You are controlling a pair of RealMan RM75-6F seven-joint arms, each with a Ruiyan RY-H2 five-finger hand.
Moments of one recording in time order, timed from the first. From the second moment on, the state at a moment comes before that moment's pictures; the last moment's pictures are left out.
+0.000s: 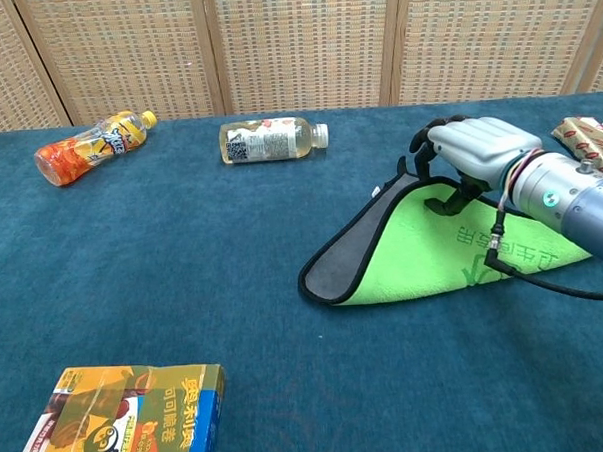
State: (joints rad) left arm -0.09 -1.21 -0.08 -1.54 1.49 1.53 0.02; right arm 0.69 -1.81 0.34 -1.07 -1.23 0.96 -0.41
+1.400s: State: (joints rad) left arm -0.10 -1.22 -0.09 -1.52 1.45 1.49 0.00; right arm 0.89 -1.92 0.37 -0.73 -1.12 0.83 -0.34
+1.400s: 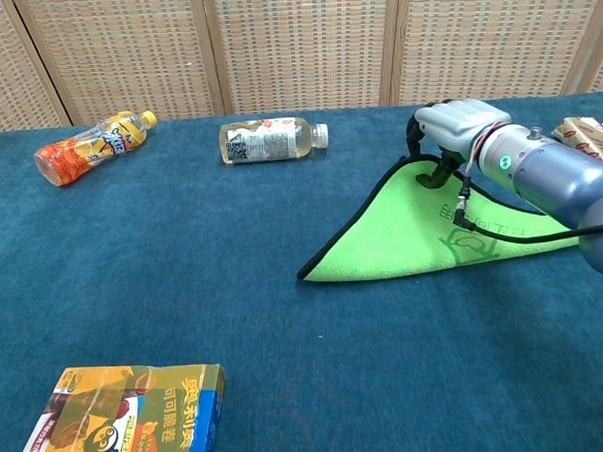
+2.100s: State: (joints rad) left arm -0.10 -1.22 -0.09 -1.52 1.45 1.49 0.00; right arm 0.91 -1.93 0.36 -0.63 -1.10 0.80 -0.29
